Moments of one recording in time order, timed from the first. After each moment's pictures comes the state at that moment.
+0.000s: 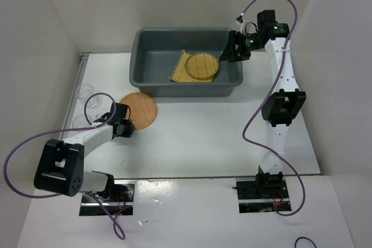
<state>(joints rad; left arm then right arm) -0.18 1.34 0.56 -0.31 -0.19 -1.58 0.03 2.21 2.51 -1.29 -0.80 -0.07</state>
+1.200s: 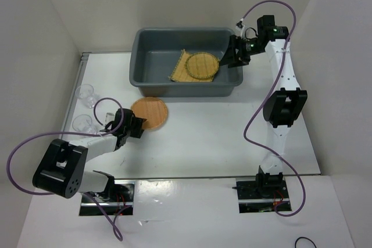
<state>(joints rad) -0.27 1.33 0.40 0.12 -0.12 -1.59 0.01 2.18 2.39 -1.29 -0.86 -0.09</state>
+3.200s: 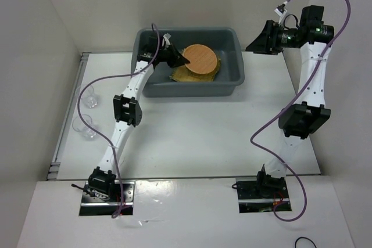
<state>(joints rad) -0.26 2.94 3.04 -0.65 0.66 -0.93 -0.21 1.98 2.41 -1.29 -1.01 -0.07</state>
